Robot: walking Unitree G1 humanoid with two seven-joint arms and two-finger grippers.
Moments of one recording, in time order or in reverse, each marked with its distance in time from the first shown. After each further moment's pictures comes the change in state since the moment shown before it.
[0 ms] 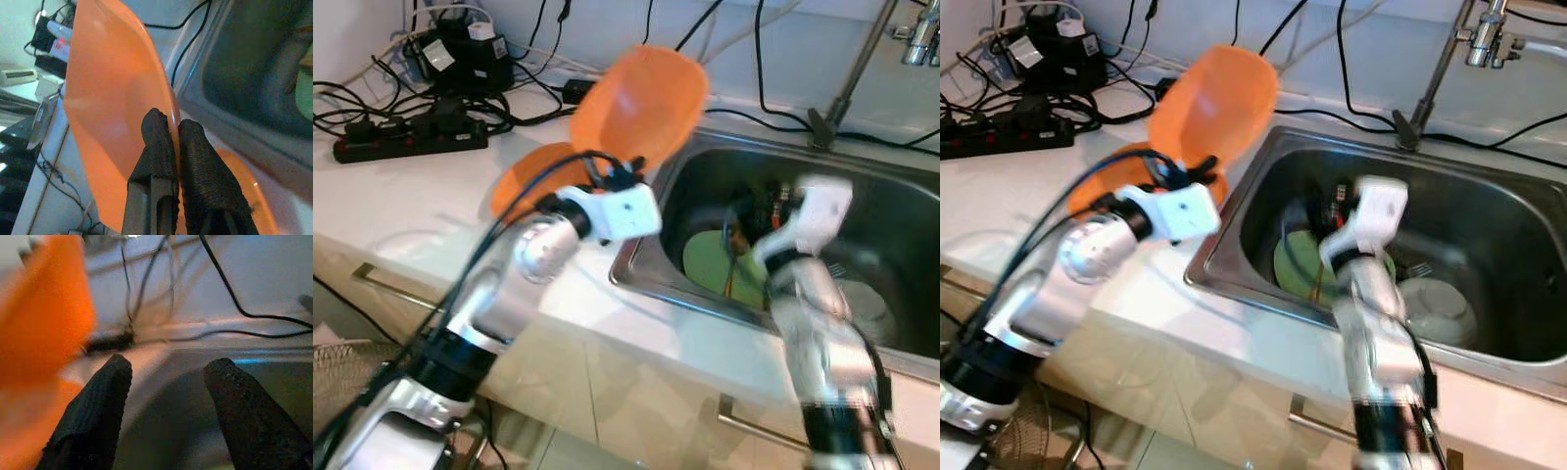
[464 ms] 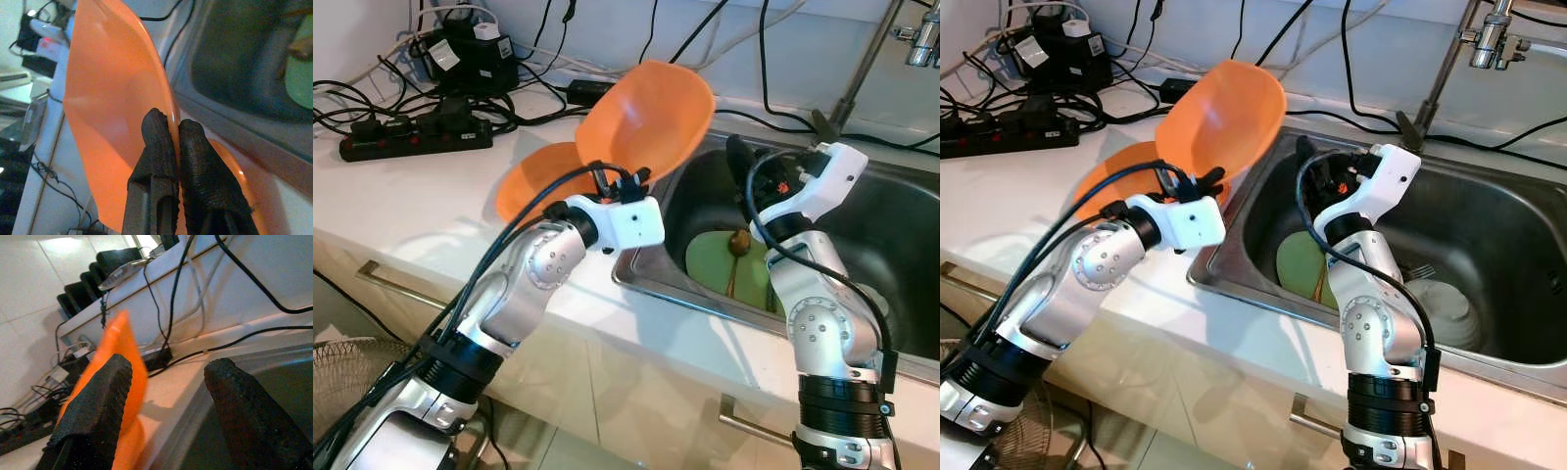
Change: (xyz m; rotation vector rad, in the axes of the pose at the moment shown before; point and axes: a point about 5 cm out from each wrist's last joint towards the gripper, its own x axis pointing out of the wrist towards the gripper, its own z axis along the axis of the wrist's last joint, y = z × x) left arm 0.003 -0.012 -0.005 0.053 0.020 -0.048; right arm 0.008 0.014 0.022 0.234 -0.005 0.054
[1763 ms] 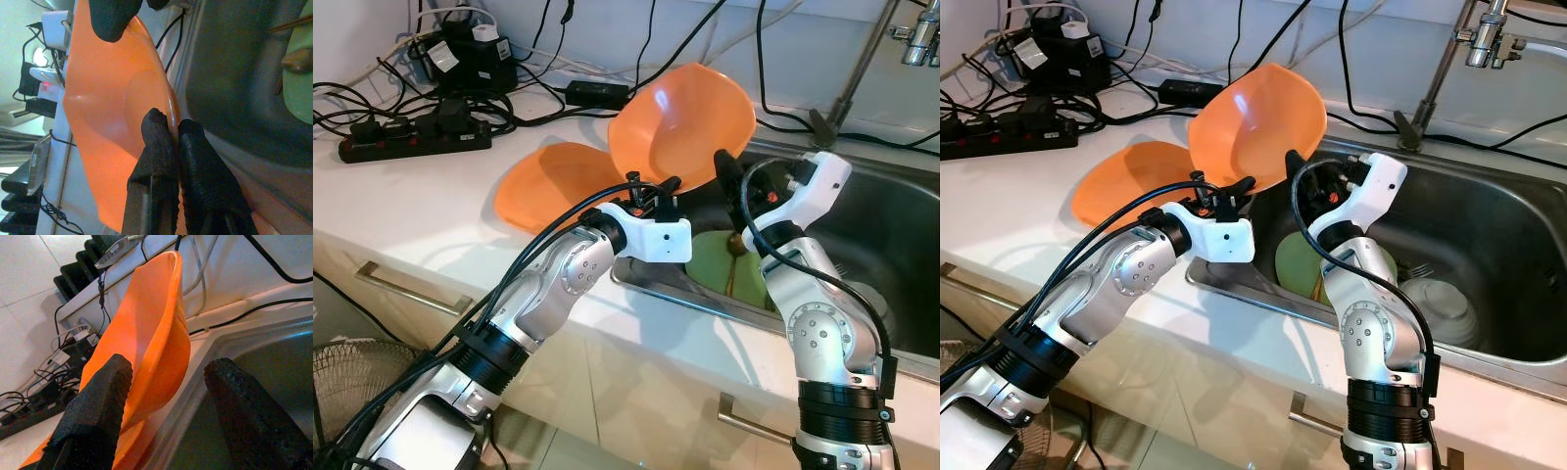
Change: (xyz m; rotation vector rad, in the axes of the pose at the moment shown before) left arm 0.021 -0.013 0.017 0.115 -0.077 0.001; right arm -0.004 -0.002 -0.014 0.021 0.088 -0.010
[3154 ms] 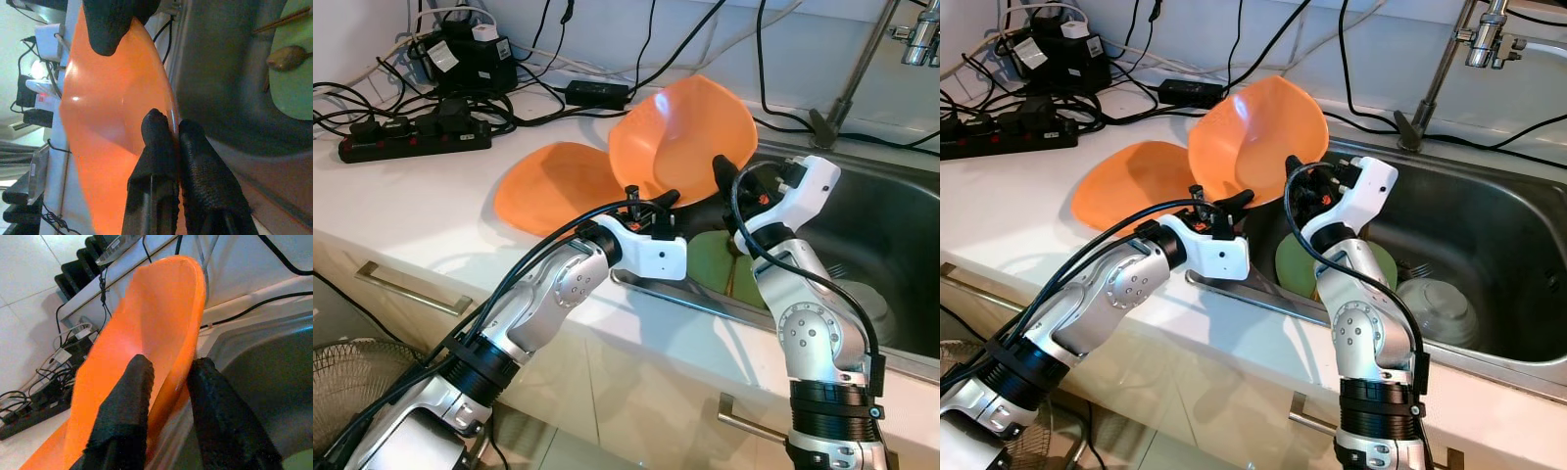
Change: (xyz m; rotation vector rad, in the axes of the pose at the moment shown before) left arm -0.010 -0.009 0.001 0.051 -0.029 -0.026; right arm 0.003 0.001 -0.006 0.012 -0.001 -0.003
